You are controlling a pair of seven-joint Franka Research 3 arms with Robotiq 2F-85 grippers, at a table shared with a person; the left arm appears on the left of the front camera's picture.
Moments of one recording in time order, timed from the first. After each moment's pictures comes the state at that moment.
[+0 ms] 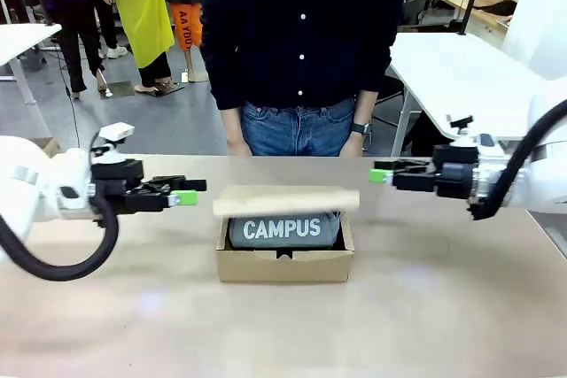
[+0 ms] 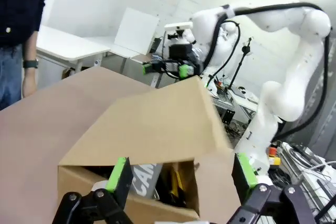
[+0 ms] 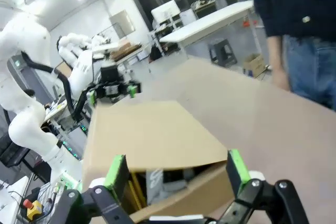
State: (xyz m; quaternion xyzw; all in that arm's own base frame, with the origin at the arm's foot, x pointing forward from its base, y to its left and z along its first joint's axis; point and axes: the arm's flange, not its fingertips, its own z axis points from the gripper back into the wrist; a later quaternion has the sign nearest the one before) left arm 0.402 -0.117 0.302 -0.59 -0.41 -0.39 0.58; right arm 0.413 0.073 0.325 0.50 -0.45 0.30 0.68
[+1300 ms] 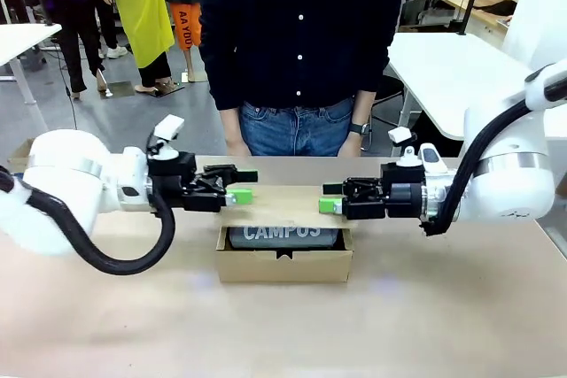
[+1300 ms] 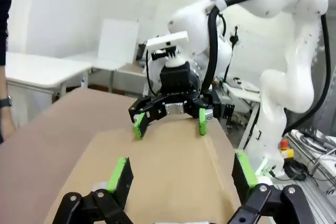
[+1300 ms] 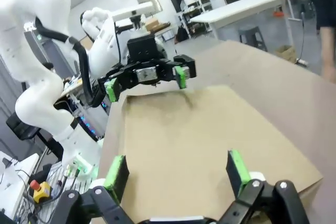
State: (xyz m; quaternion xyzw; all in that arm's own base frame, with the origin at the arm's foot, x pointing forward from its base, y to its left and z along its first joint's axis) left arm 0.418 -0.219 0.304 -0.57 -0.44 -0.45 0.53; right arm 0.384 0.172 0.301 0.52 -0.39 0.37 0.66
